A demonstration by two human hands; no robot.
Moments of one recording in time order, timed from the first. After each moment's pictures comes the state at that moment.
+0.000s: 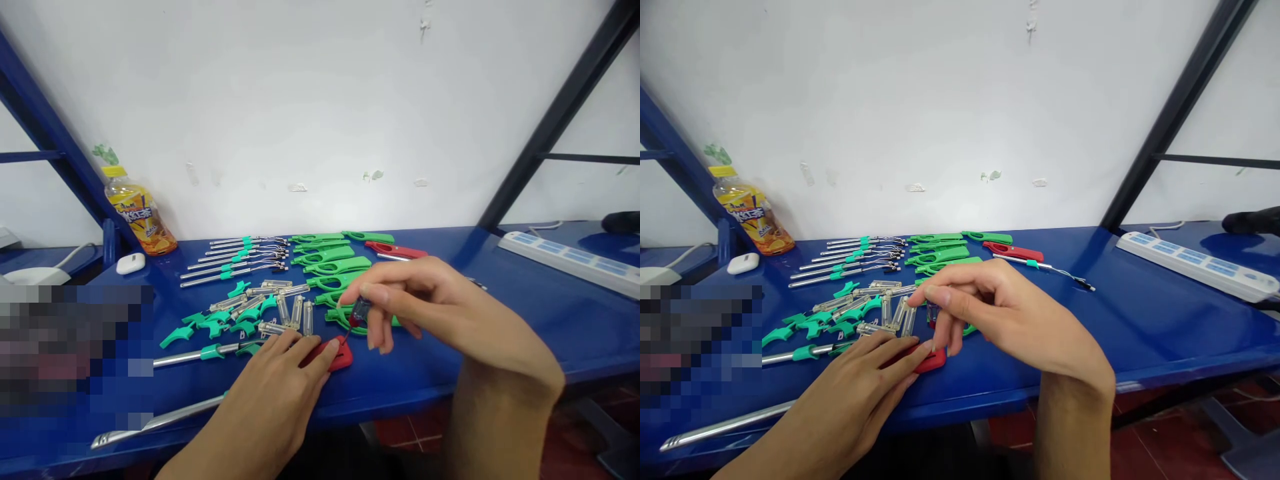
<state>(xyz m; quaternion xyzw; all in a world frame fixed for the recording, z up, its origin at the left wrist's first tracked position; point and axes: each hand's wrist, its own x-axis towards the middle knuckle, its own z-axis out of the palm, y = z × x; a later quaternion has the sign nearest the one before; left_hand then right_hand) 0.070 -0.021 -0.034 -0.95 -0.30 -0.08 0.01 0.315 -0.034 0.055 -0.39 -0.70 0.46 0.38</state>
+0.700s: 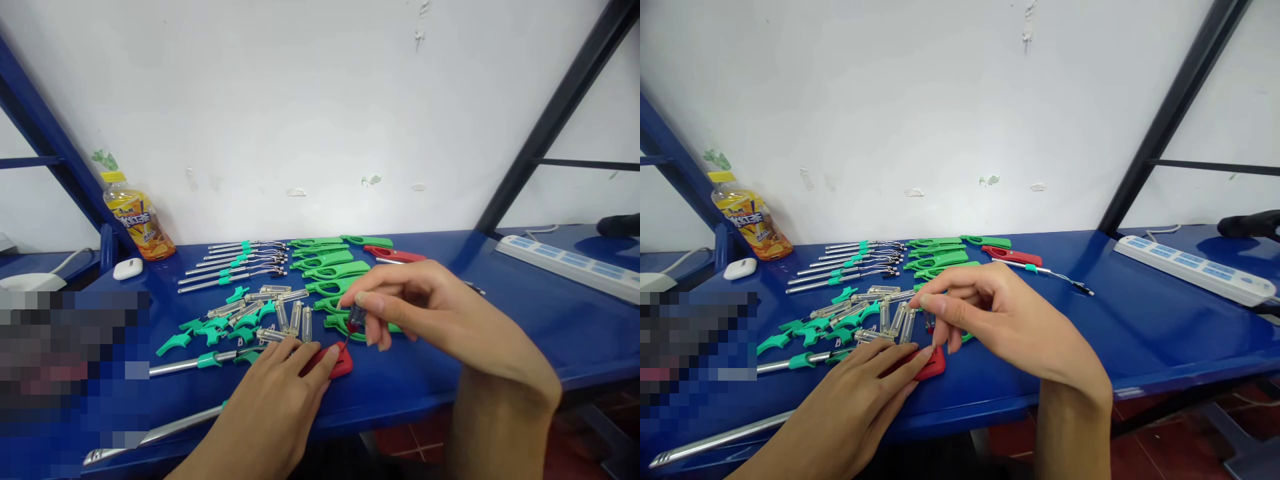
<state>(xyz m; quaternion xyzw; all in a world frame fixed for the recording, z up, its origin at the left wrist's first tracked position) 0.072 -0.020 -0.036 -0.95 -0.30 -0.09 0.01 0.311 -0.033 0.056 -0.42 -0.68 0.45 0.40</state>
